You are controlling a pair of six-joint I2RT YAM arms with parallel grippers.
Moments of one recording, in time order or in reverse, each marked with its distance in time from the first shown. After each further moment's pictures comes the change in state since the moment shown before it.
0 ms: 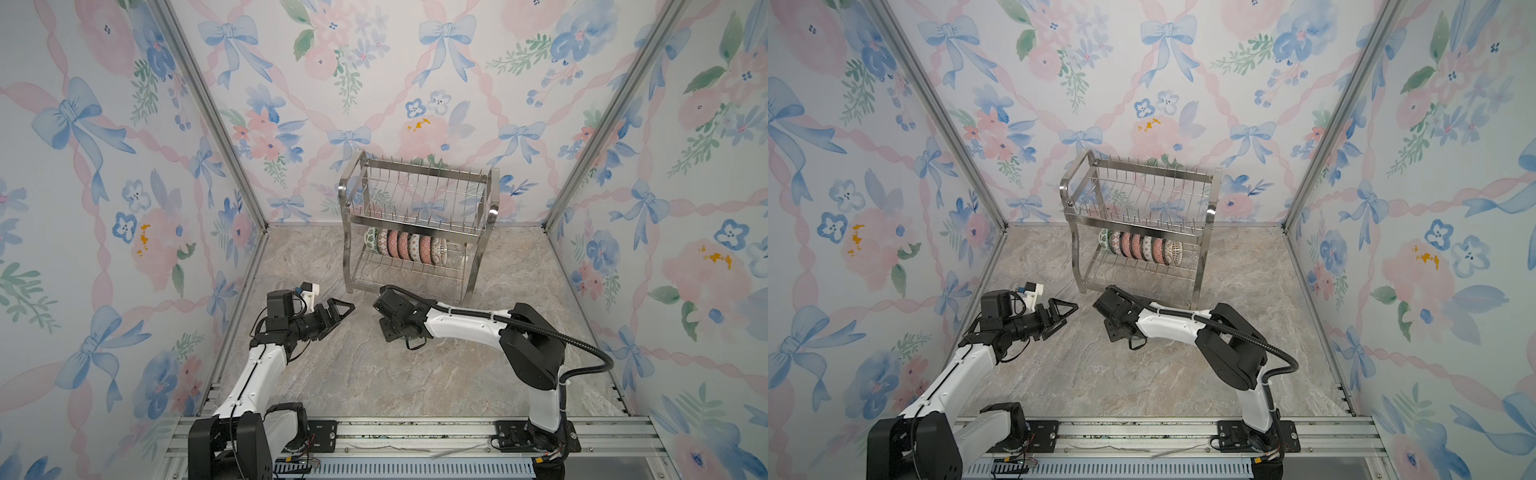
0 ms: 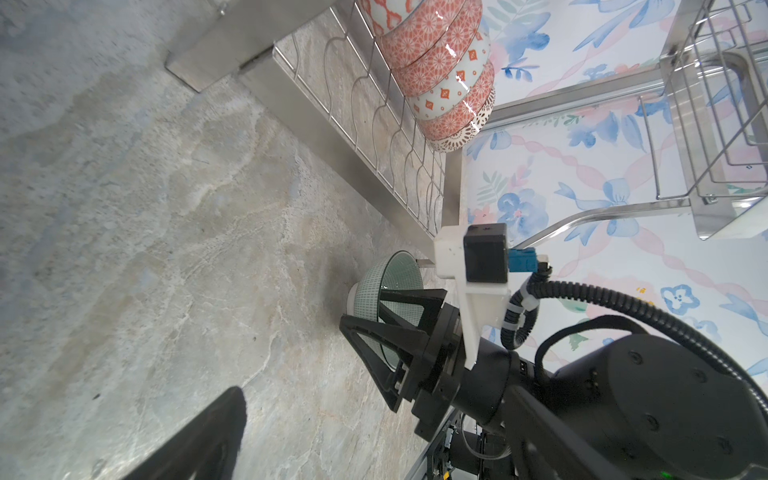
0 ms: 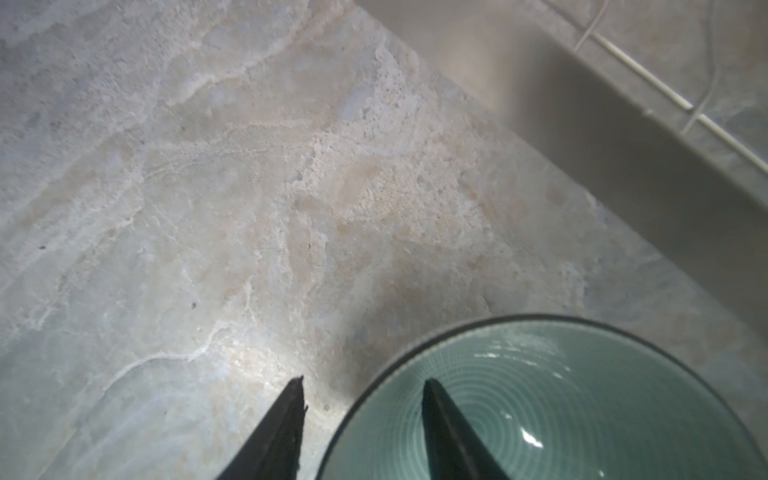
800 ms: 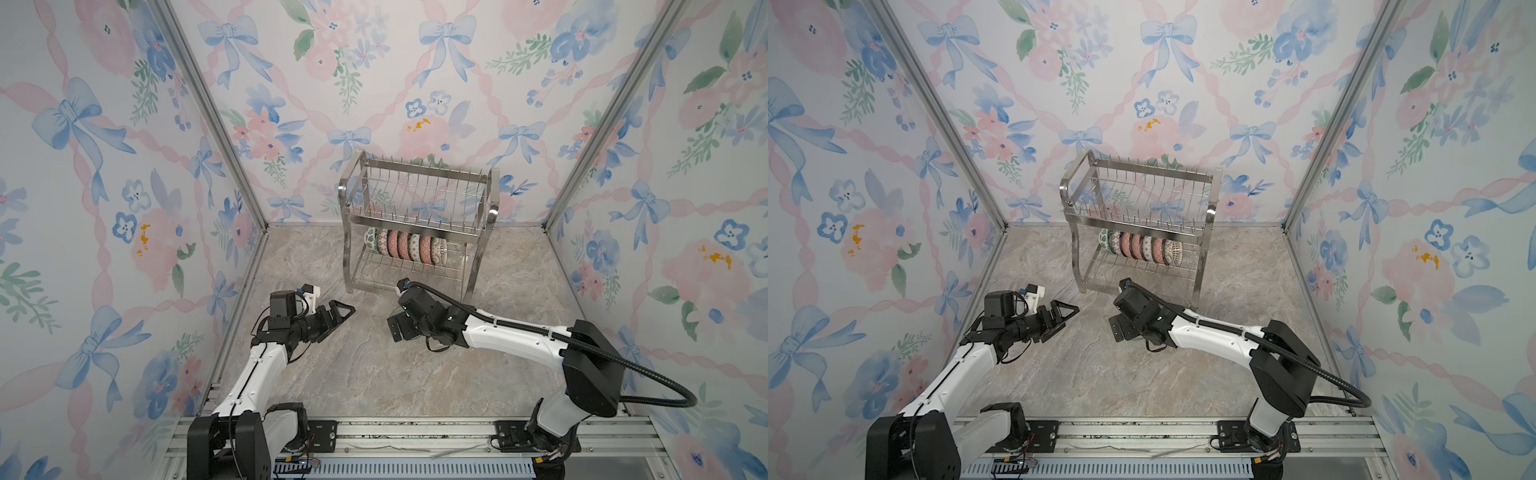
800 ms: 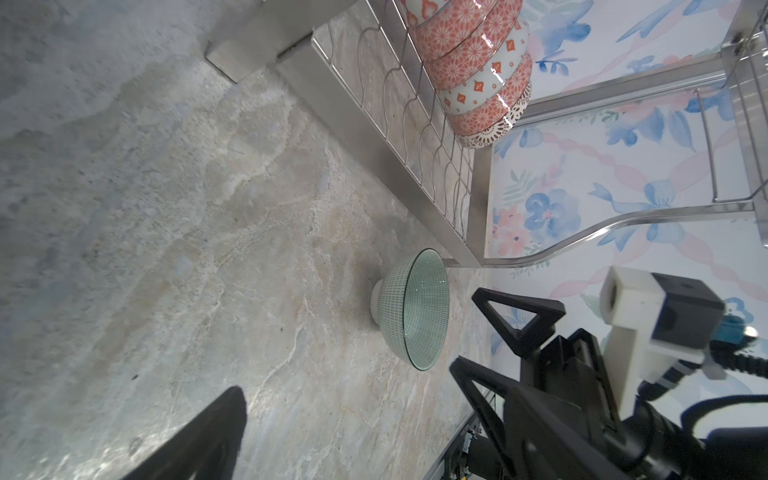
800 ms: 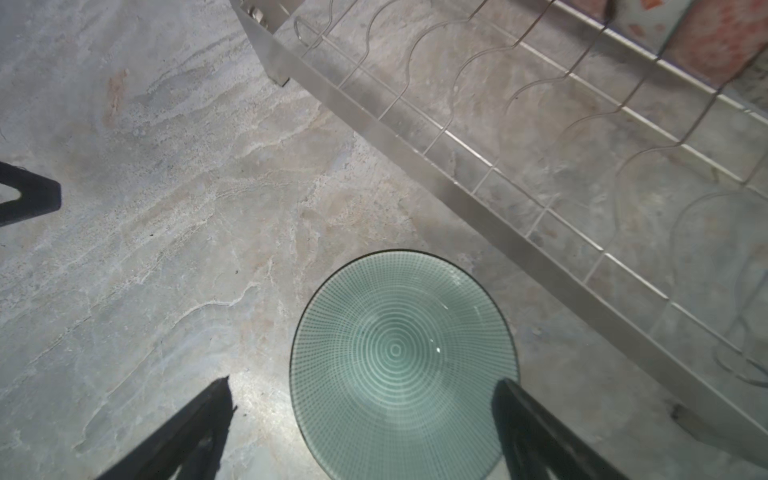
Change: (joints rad) left arm -0.023 0.002 0.007 -0.048 -0.060 0.018; right arm -0.007 -0.287 -0.204 0.103 0.021 -0.066
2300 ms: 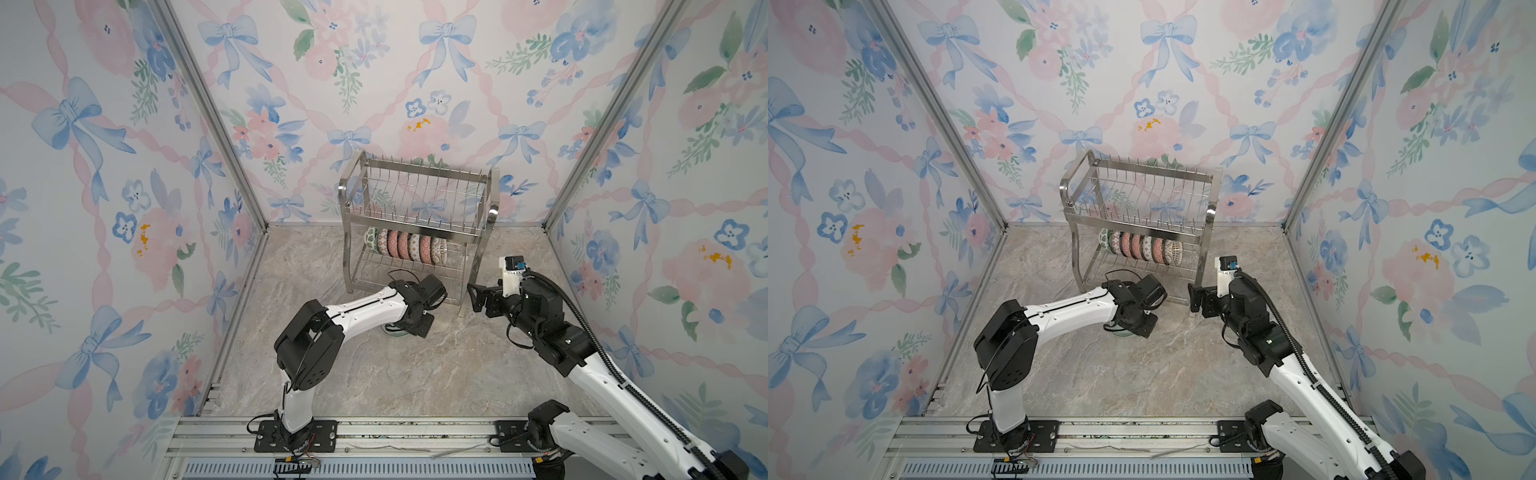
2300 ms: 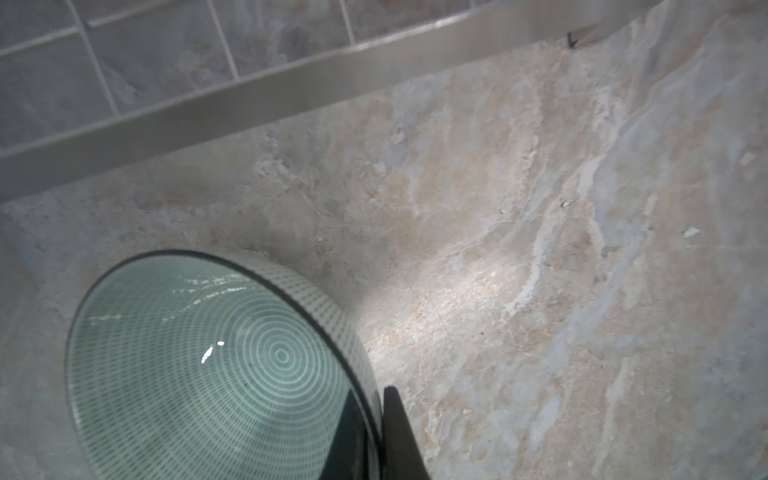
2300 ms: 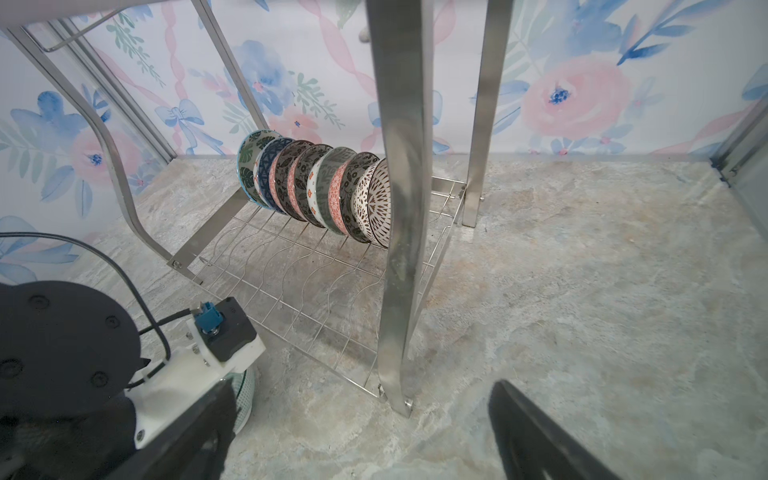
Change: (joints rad) left arm -0.964 0.839 0.922 -0.565 -0.875 0.229; right arm -0.545 -0.821 -0.408 0.101 -0.148 -0.180
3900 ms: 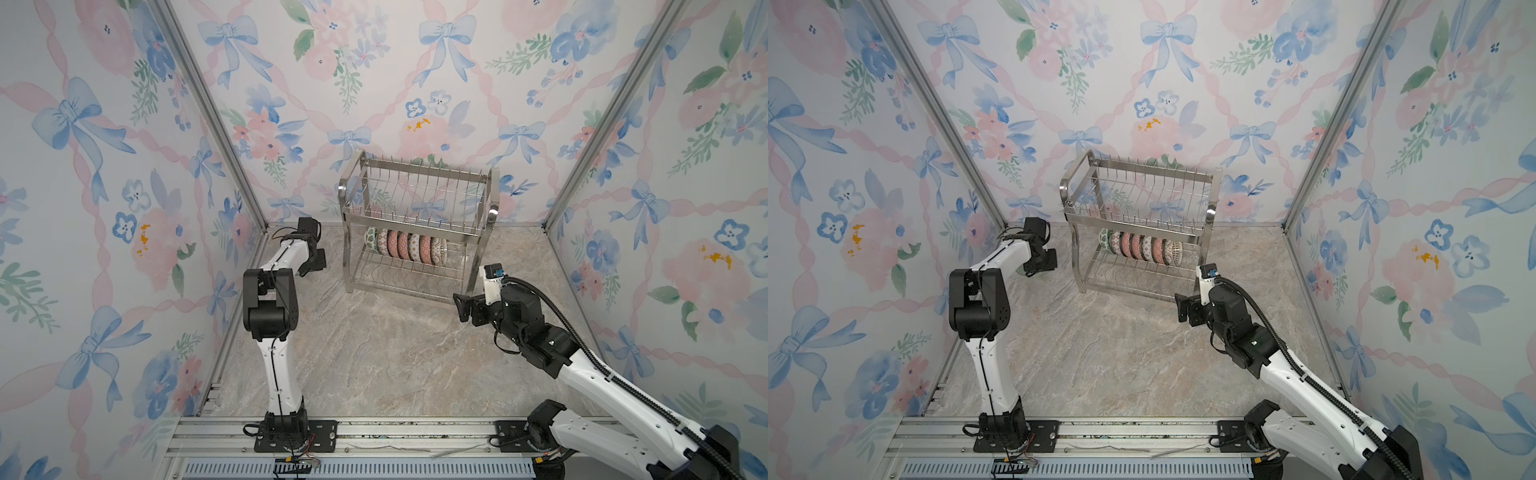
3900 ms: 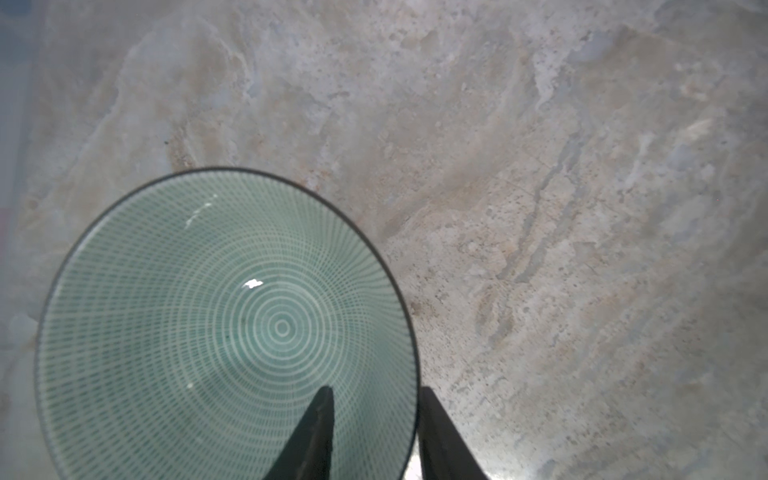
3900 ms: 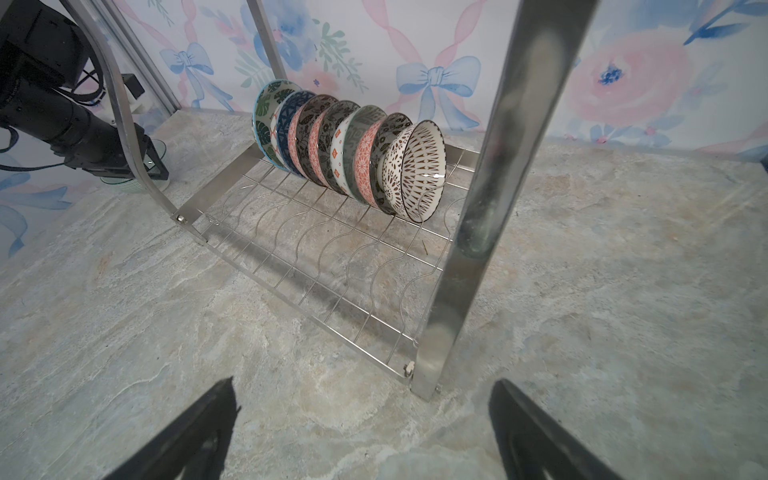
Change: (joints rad) left arm 0.910 0.234 0.232 0.142 -0.100 0.212; right arm 0.157 0.070 -0.036 0.045 0.094 -0.019
